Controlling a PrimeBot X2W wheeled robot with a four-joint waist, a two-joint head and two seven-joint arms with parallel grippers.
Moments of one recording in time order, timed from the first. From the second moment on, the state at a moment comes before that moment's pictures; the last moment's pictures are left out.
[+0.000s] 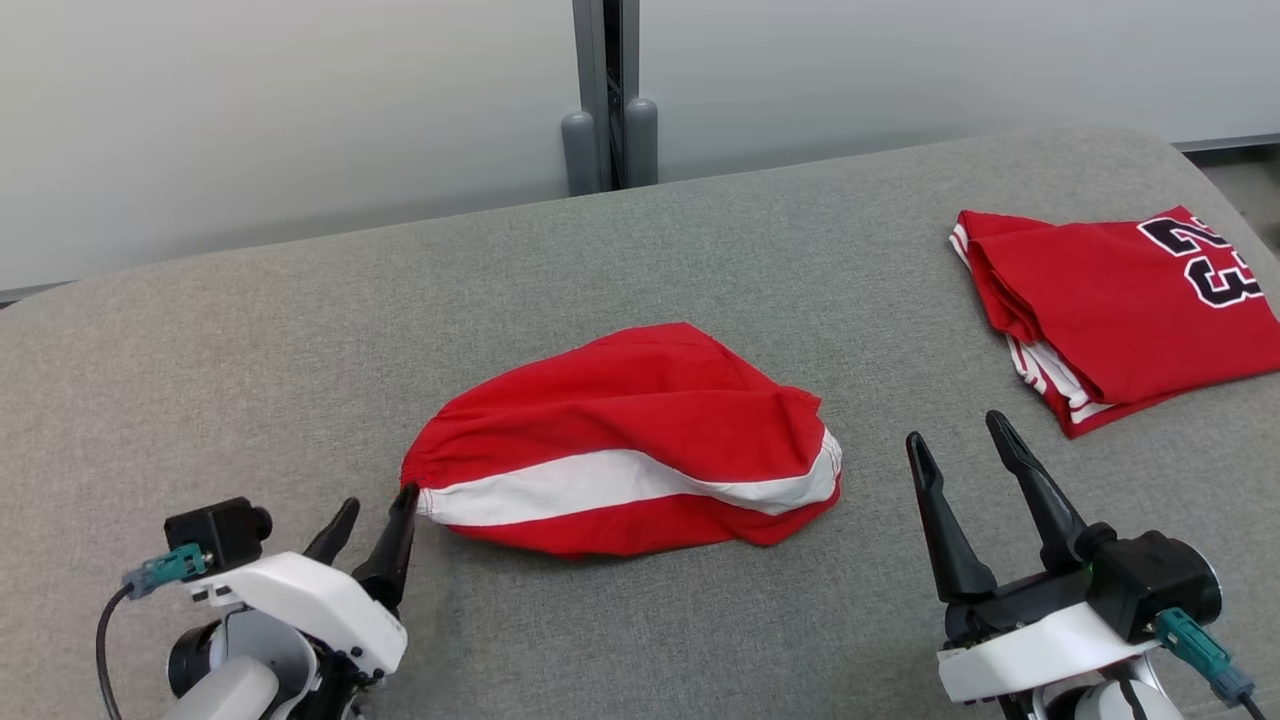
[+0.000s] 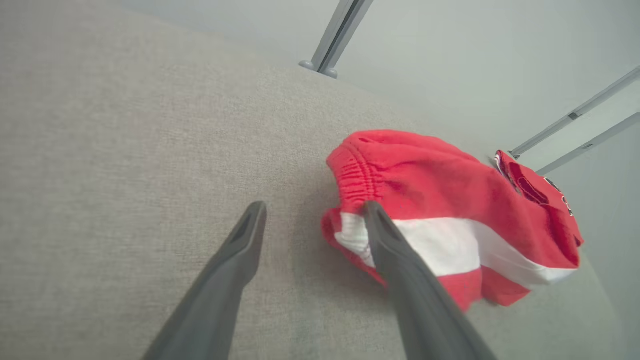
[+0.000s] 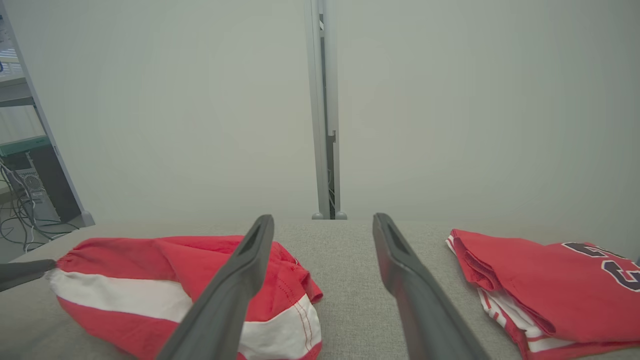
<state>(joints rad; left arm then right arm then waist) -0.33 0.45 -0.74 0.35 -1.27 0.14 -0.16 -0.08 -0.06 0.17 0.09 0.16 0.13 -0.26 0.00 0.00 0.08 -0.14</state>
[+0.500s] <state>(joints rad) -0.13 0.43 -0.54 0.04 -0.85 0.31 -0.26 -0.05 -0.06 0.17 0.09 0.16 0.13 -0.26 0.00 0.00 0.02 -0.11</state>
